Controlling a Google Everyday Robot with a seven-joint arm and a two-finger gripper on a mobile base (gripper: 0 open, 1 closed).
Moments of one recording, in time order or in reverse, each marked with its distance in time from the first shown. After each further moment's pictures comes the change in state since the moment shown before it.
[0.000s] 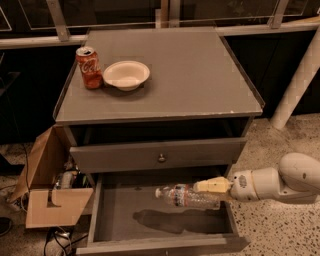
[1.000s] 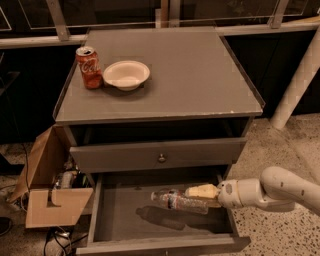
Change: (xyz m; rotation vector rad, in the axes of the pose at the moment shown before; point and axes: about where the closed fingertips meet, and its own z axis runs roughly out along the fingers) arm -0.002 -0.058 0.062 -0.044 -0.004 0.094
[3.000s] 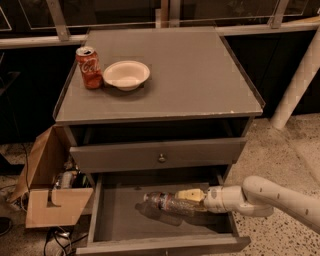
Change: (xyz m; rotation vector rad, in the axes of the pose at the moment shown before) arm -0.010 -0.045 0.067 -0.035 -0.012 0.088
